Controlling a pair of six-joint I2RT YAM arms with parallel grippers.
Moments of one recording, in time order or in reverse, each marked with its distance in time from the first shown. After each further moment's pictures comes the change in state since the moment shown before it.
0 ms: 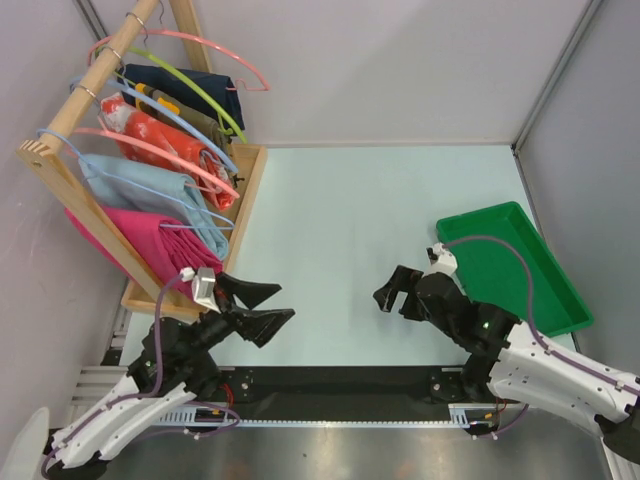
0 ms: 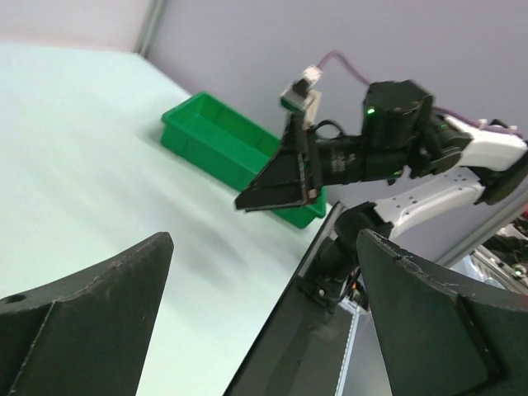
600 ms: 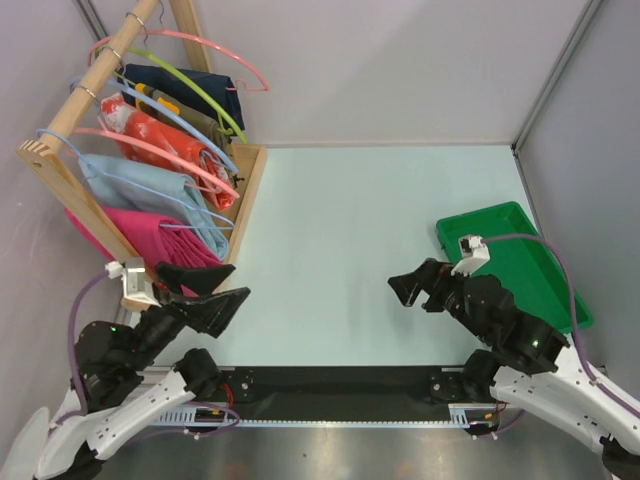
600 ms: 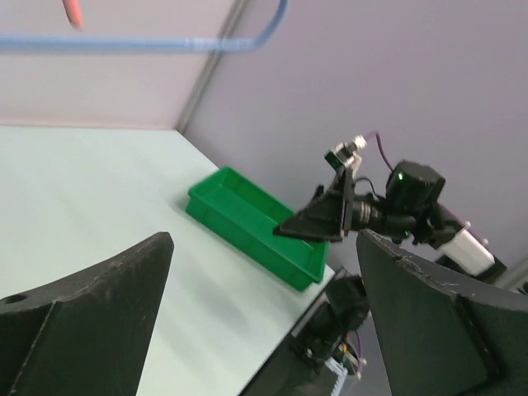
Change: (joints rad) left arm 0.000 0.055 0.426 -0.313 -0.164 0.027; right arm -0.044 -0.248 0.121 -0.077 -0.029 -0.175
